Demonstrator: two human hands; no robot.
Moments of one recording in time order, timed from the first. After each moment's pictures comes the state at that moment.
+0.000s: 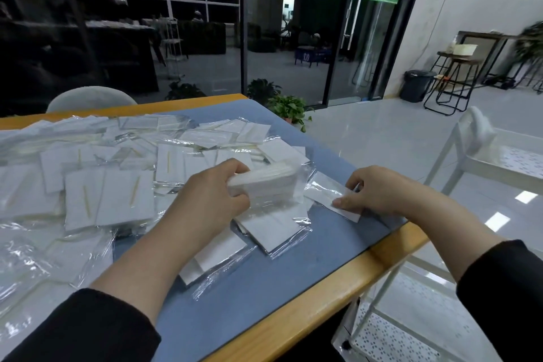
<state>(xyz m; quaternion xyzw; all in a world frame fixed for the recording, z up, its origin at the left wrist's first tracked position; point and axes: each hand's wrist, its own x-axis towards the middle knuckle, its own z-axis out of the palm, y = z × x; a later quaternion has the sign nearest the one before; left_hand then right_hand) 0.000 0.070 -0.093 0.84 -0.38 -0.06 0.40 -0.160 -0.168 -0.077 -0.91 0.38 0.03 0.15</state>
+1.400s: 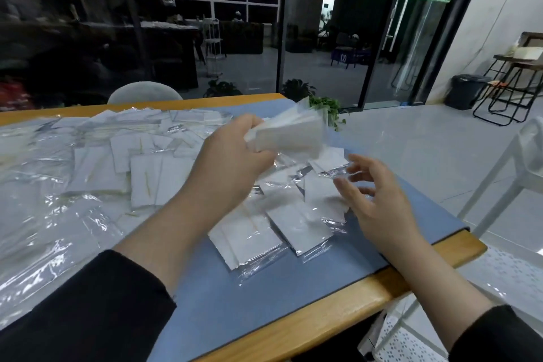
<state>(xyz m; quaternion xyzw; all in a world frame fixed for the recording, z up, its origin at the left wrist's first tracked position) -0.002 0.096 -0.048 0.79 -0.35 0.01 0.51 -0.137 -0.099 -0.121 -0.84 0.19 -0.34 0.39</state>
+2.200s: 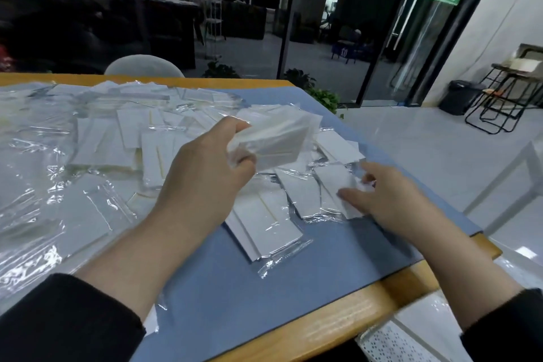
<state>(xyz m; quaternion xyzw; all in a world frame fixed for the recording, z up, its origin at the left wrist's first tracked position) 0.016 0.147 -0.088 0.81 -0.31 0.07 0.50 -0.116 -0.087 -0.095 -0.91 0.36 -0.09 0.19</state>
